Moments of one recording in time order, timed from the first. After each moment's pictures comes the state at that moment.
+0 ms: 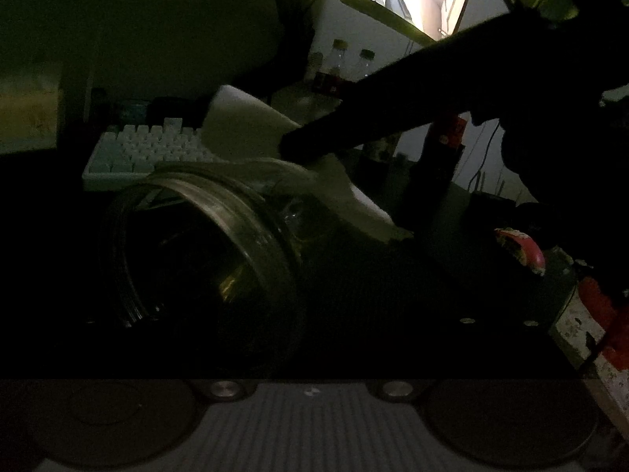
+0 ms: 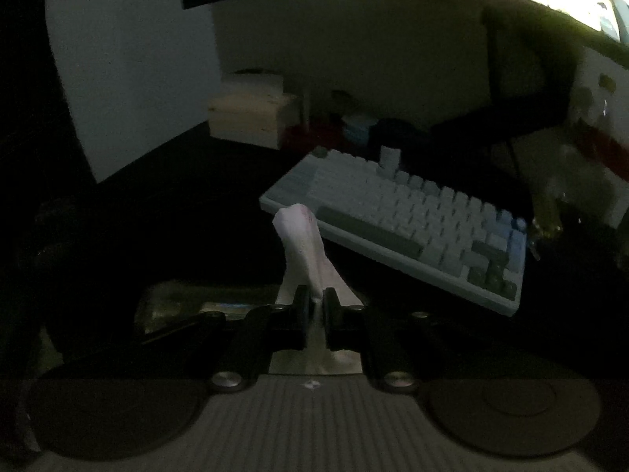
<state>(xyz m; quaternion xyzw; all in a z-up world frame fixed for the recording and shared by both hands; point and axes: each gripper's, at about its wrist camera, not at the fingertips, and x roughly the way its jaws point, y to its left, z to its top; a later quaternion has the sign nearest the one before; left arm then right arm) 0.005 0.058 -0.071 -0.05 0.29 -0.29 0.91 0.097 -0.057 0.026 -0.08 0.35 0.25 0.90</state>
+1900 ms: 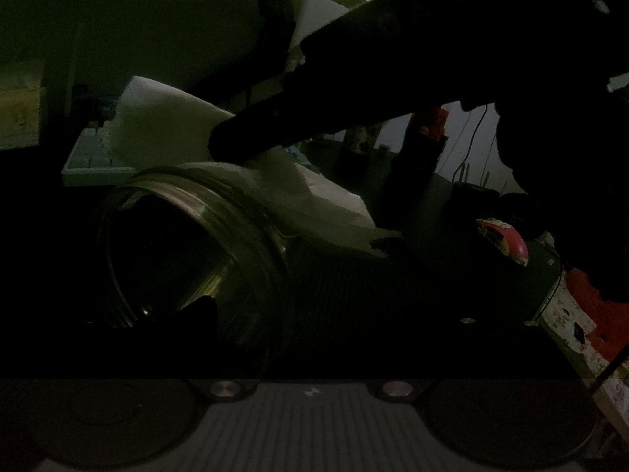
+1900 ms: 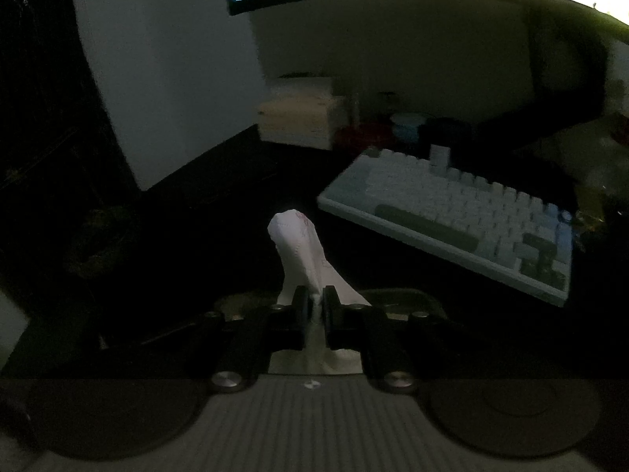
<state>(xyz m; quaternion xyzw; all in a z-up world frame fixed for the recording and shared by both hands) 0.025 0.054 -0.075 -0.05 0.29 -0.32 0.90 0.069 -0.037 0.029 -0.05 0.35 0.30 0.88</state>
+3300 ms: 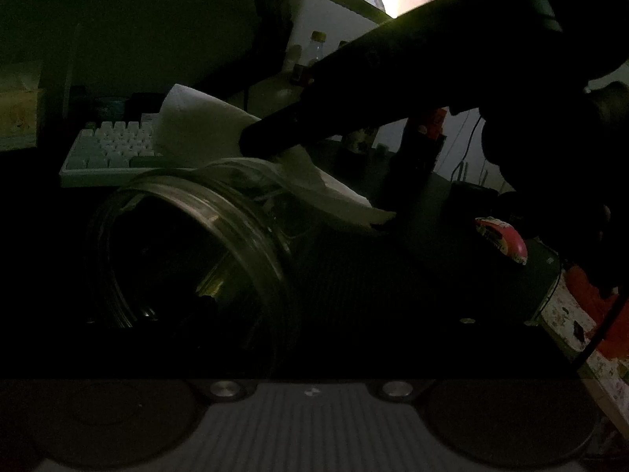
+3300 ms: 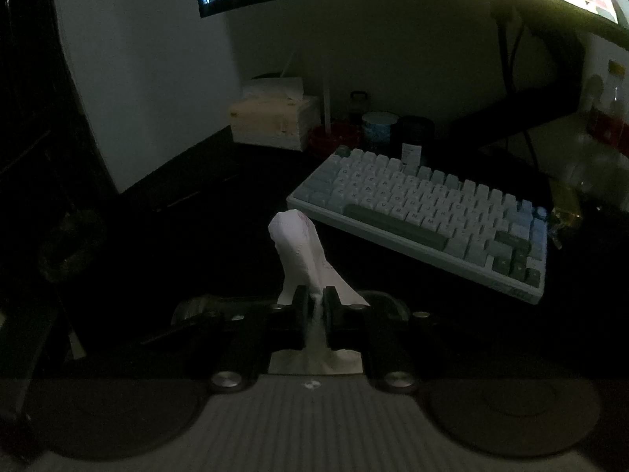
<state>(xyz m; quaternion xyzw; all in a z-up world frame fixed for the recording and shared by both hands) 0.028 0.053 -0.076 -0.05 0.29 -0.32 0.90 0.081 -0.052 0.026 -0.05 0.35 0.28 0.89</state>
